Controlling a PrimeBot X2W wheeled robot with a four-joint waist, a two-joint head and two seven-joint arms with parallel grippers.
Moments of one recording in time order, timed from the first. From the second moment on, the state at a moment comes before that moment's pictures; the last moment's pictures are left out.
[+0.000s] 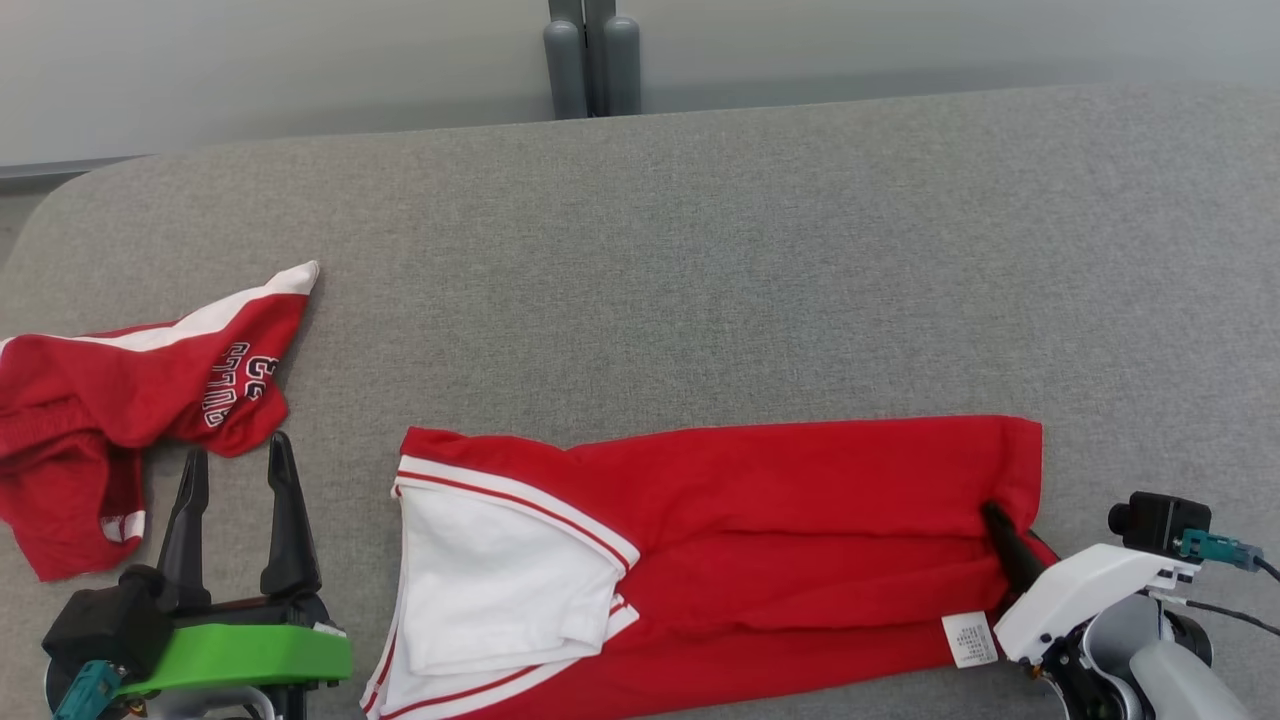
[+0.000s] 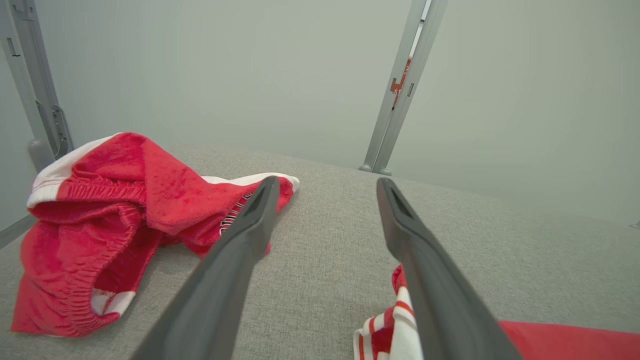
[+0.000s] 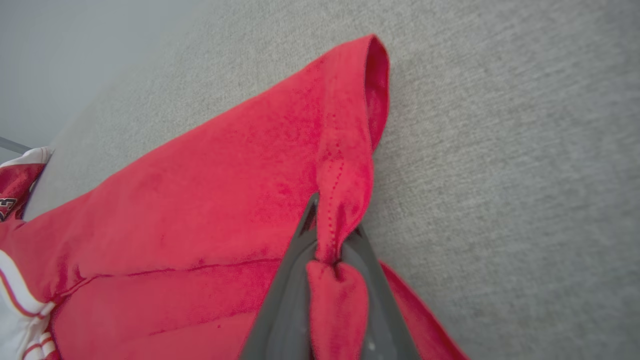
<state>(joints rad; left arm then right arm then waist) -0.01 0.06 0.07 0.08 -0.33 -0.12 -0.26 -0.16 -0.25 0.19 0.48 0.78 0.13 -0.01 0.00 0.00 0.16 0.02</state>
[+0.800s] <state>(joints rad) -0.02 0.05 0.10 0.08 -0.32 -0.12 -0.26 -0.36 -0.43 0.16 0.58 0.78 0.13 -0.13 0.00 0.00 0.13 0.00</state>
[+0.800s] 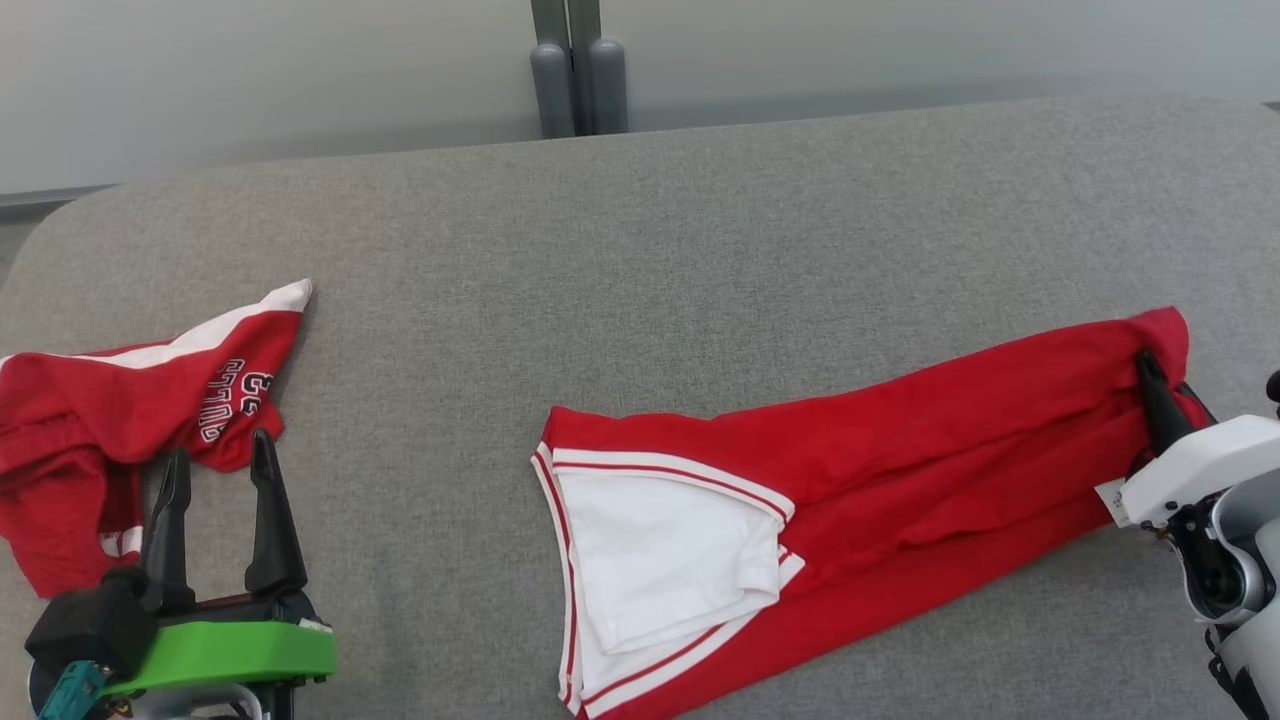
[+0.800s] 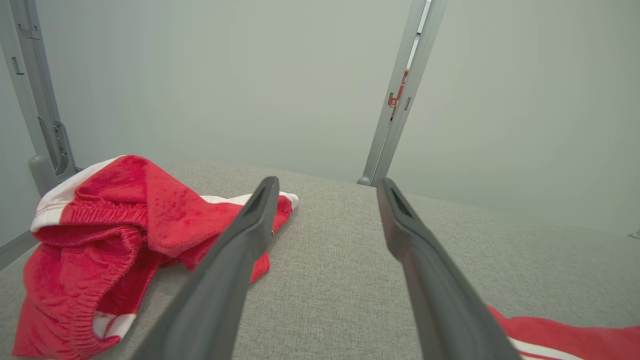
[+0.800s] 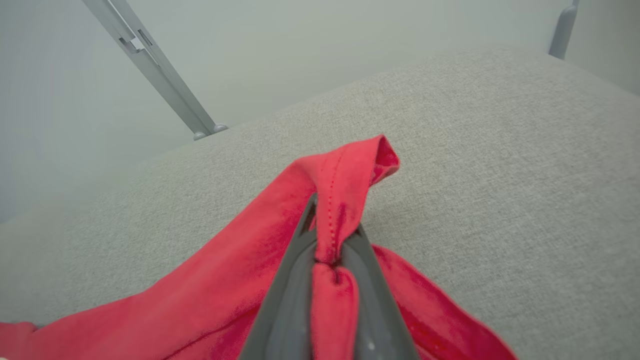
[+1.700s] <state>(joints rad) 0.01 0.05 0.08 0.12 -0.32 -0.12 -0.26 -0.23 -0.15 0.43 0.19 0.67 0.13 0.12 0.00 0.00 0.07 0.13</state>
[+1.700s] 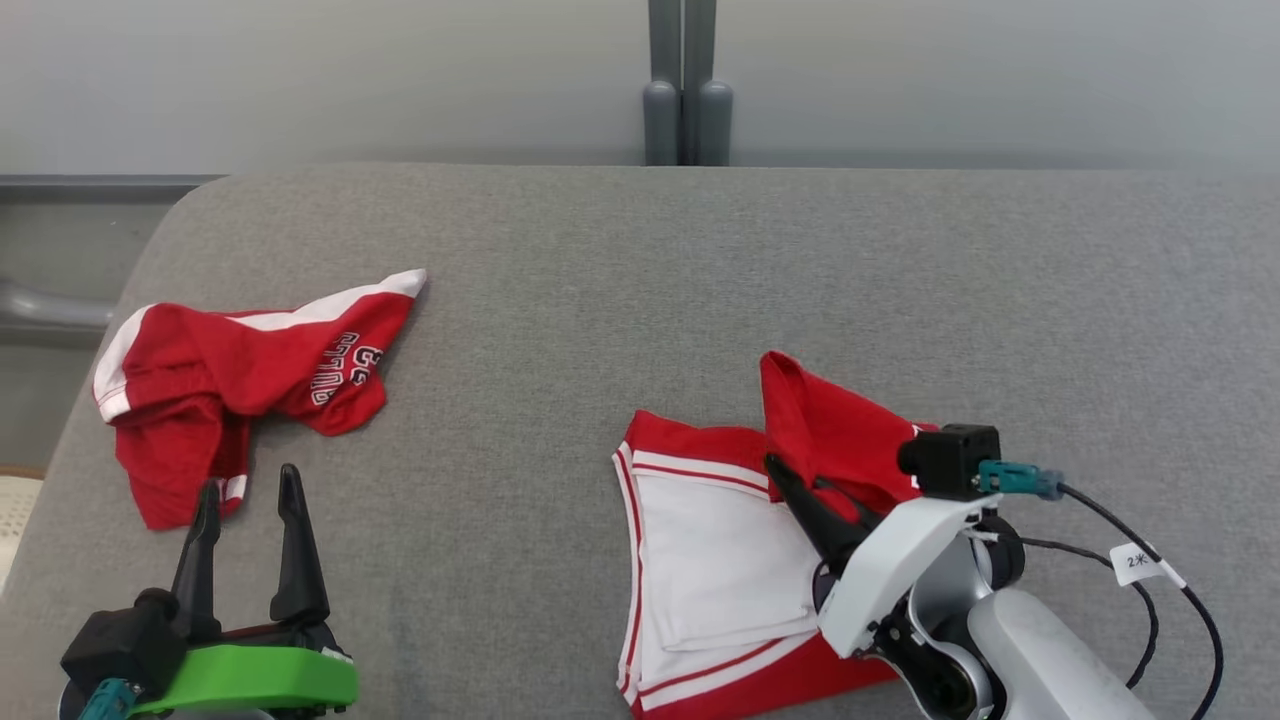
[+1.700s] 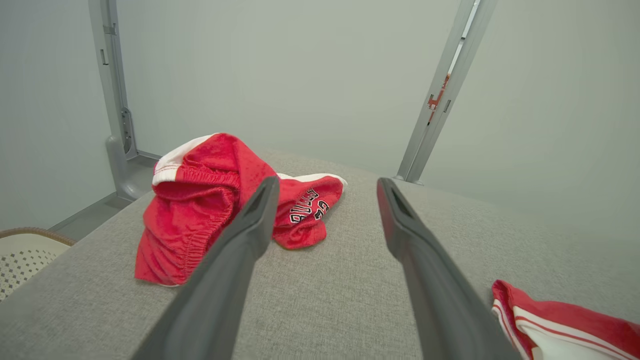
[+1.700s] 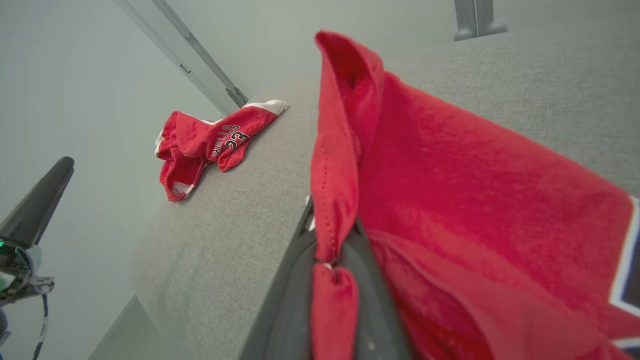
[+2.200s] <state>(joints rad) 0.00 0.05 0.07 0.13 -0.33 -0.12 -0.26 -0.31 -0.08 0.54 0.42 0.73 0.13 0.05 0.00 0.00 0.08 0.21</state>
